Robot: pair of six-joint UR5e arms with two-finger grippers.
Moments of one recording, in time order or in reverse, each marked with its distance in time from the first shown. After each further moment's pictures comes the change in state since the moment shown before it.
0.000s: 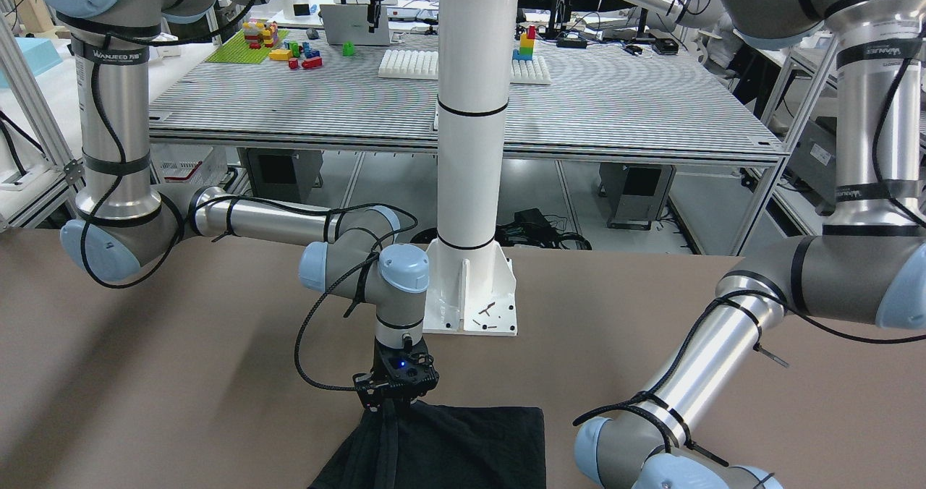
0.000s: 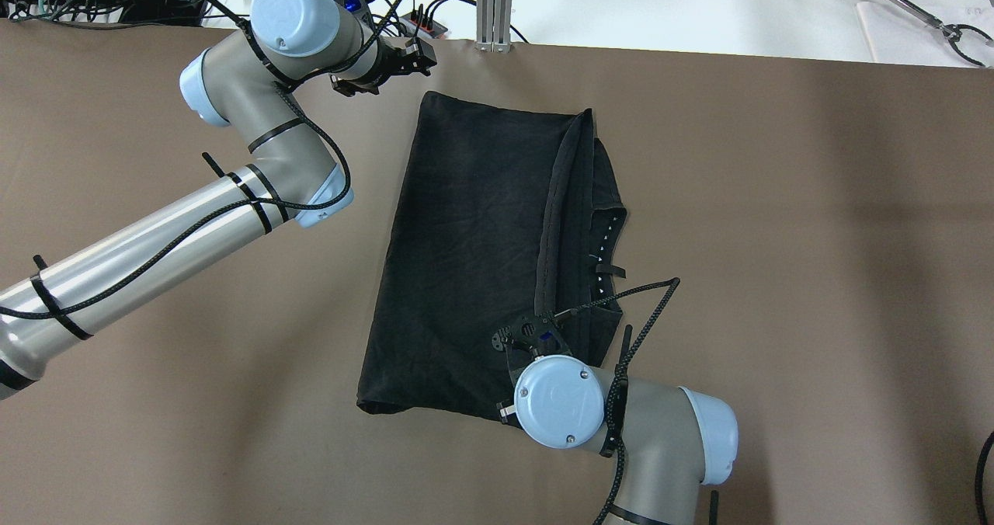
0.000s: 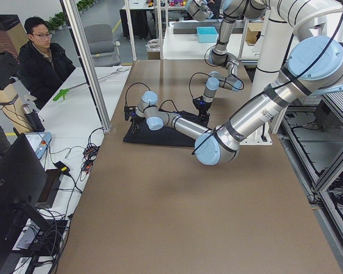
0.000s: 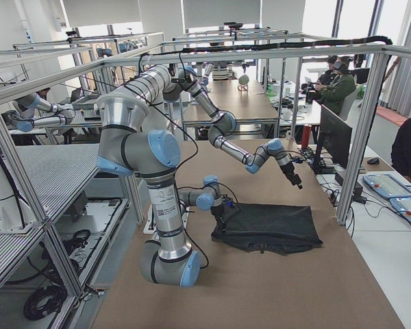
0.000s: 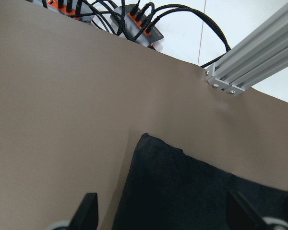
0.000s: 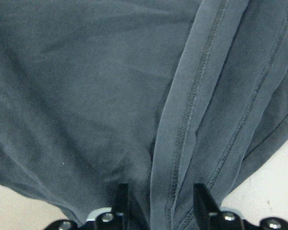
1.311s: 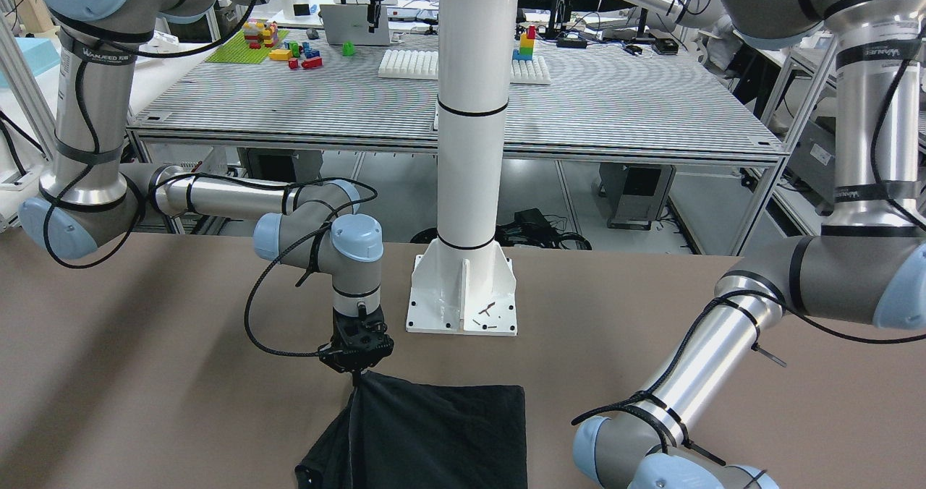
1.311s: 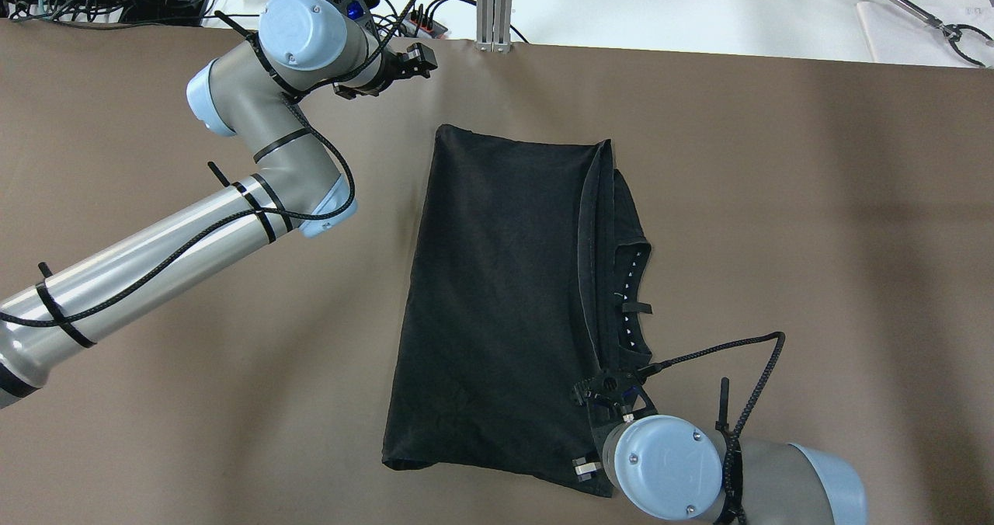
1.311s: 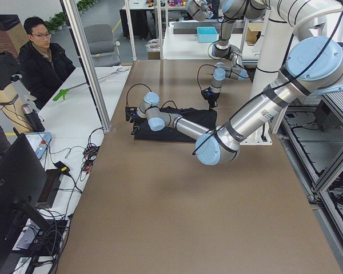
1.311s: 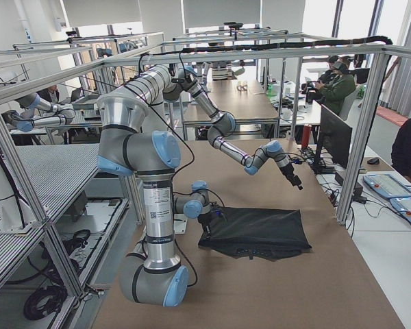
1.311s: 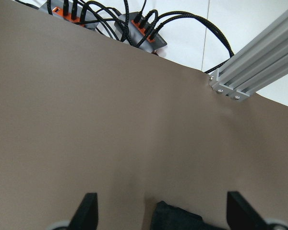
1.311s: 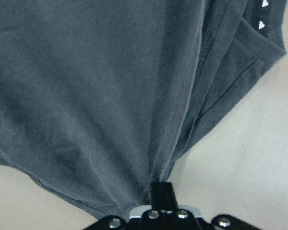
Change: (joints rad) left arm 0.017 0.004 -0.001 0.000 0.059 -0.004; right arm -0.059 -0.247 0.244 -0.017 0.044 0.090
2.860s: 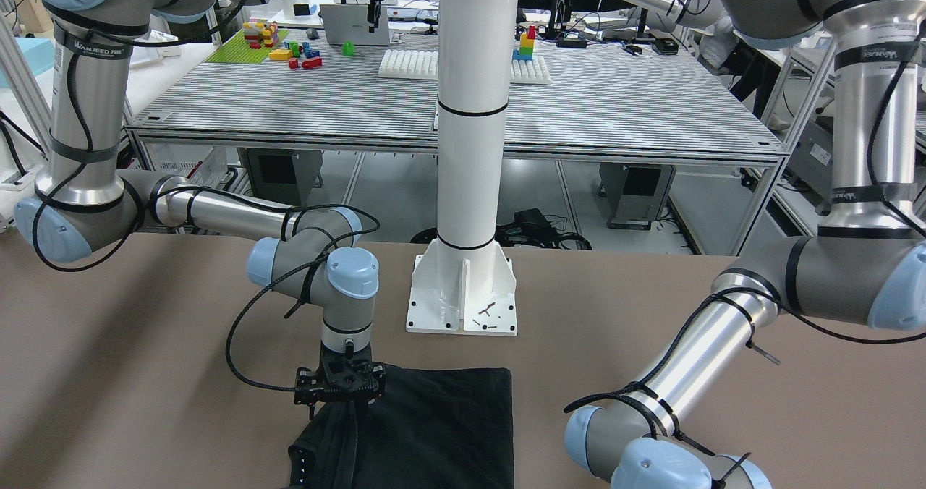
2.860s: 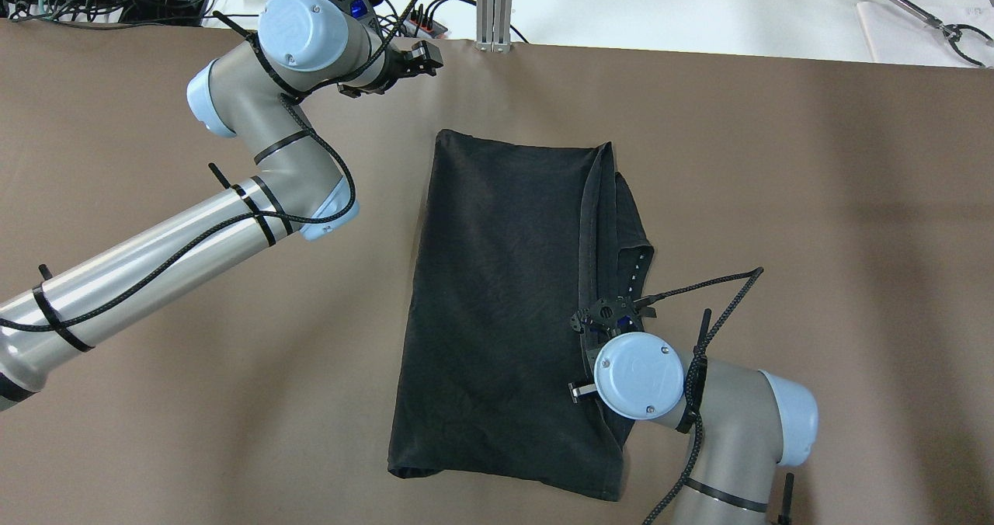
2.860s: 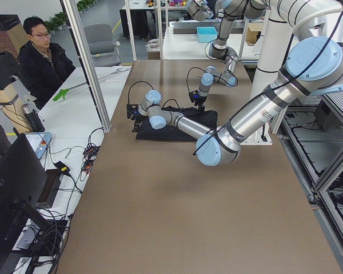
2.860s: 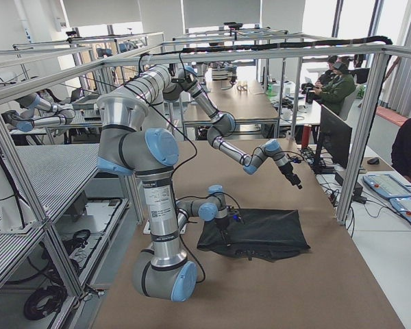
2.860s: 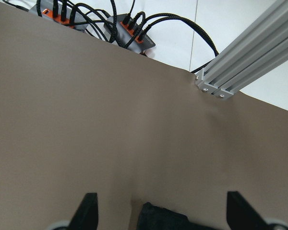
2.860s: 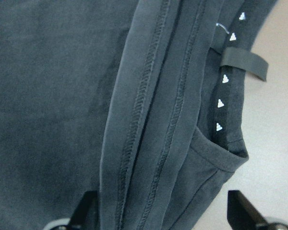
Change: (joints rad) left arm 0.005 0.008 -0.041 0.006 0.006 -0.001; right arm 0.138 0.097 -0.180 0.007 -0.003 -0.063
